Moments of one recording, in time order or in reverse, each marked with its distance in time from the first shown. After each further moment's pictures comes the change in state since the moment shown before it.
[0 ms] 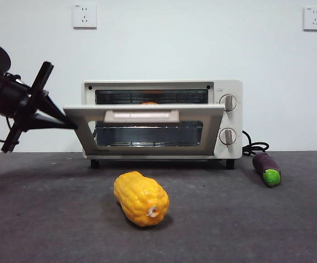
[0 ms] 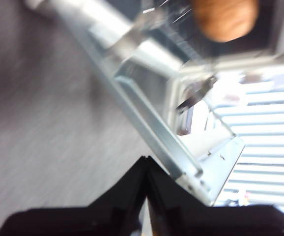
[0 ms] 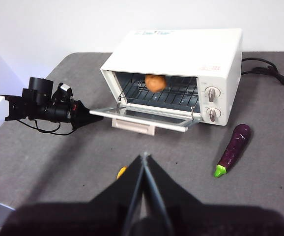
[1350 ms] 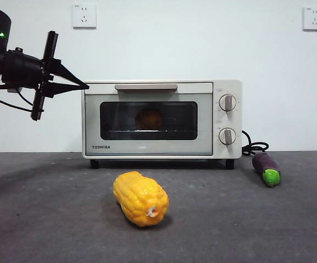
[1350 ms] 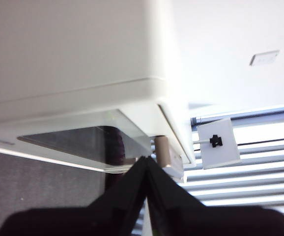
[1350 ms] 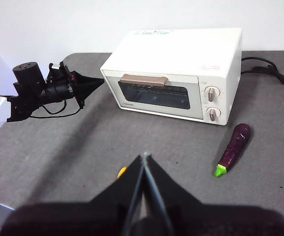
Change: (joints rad) left arm -0.032 -0.003 0.002 0.612 -0.151 -0.600; right arm 0.000 0.000 0.000 0.000 0.000 0.005
